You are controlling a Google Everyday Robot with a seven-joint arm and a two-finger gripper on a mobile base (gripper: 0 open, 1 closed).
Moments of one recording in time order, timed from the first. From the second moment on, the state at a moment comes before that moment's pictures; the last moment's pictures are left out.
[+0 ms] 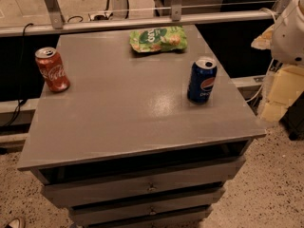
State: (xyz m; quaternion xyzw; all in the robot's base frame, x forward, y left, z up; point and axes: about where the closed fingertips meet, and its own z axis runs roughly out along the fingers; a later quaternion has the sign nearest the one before) arm 0.438 -0.217 0.976 -0.60 0.78 -0.03 0.16
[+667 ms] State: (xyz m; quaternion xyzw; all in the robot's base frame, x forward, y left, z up) arm 0.459 -0.226 0.969 -0.59 0.78 -0.03 0.19
